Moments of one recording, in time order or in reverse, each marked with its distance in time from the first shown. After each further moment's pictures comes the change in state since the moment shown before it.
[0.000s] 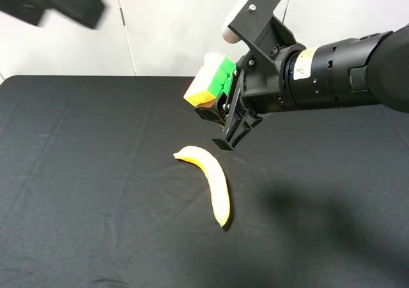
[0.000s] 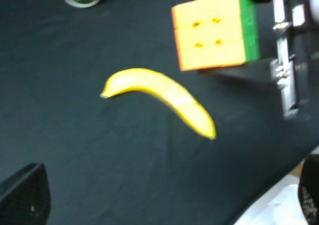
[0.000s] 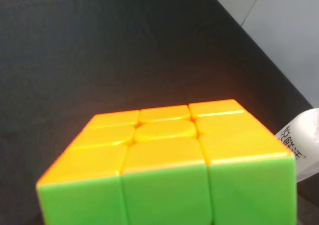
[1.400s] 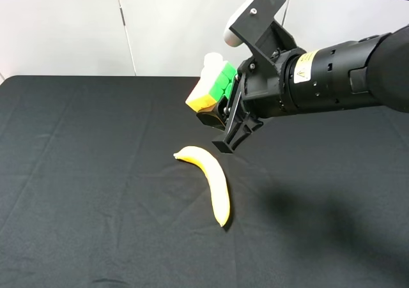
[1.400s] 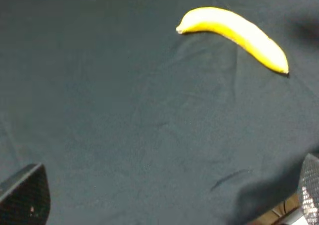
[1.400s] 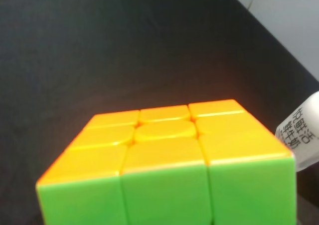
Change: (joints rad) left arm 0.000 -1.102 0.713 0.201 0.087 -0.120; right arm 0.000 0.000 0.000 0.006 0.037 0.050
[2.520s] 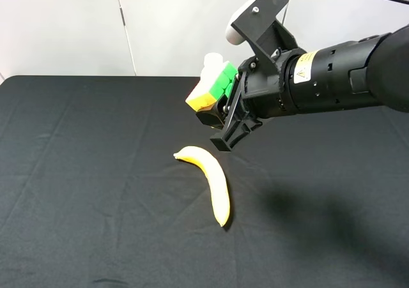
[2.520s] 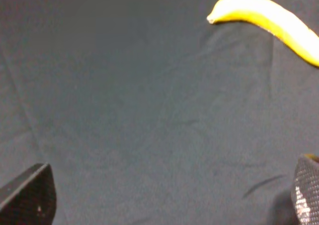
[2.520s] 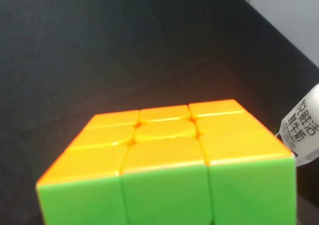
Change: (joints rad) left arm 0.000 -0.002 0.091 0.078 -0.083 -0.006; right arm 0.000 0.000 0.000 0.000 0.003 0.048
